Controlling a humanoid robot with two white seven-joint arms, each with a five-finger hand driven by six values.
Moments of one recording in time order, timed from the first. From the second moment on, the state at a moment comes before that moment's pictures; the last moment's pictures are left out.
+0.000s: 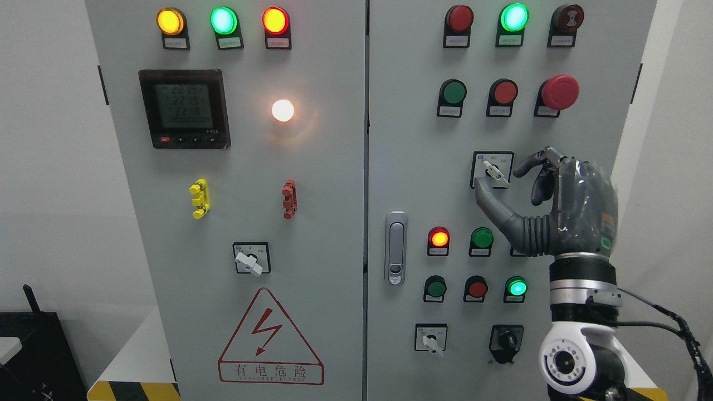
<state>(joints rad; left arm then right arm) 0.06 -0.08 0.00 0.00 0.04 -0.09 0.09 -0.67 0.11 -0.01 -1.87 1.02 0.25 0.04</state>
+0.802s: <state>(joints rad) 0.06 -0.08 0.00 0.00 0.04 -0.09 0.09 -0.69 0.10 -0.03 -1.84 1.02 0.25 0.04</state>
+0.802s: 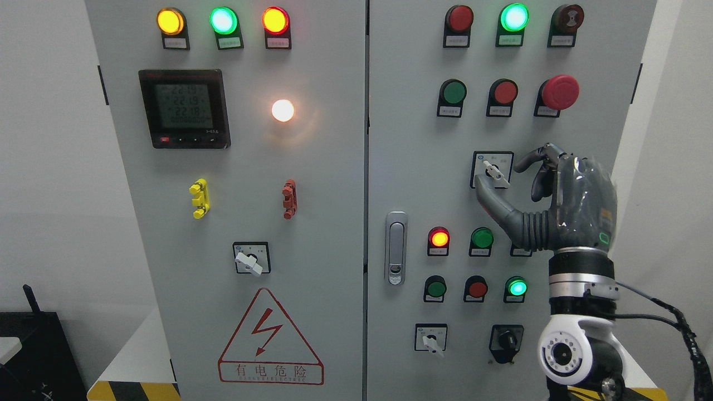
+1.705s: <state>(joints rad) 0.06 -0.08 0.00 0.00 0.04 -0.09 0.09 -0.69 0.10 -0.04 -1.82 1.02 0.25 0.04</state>
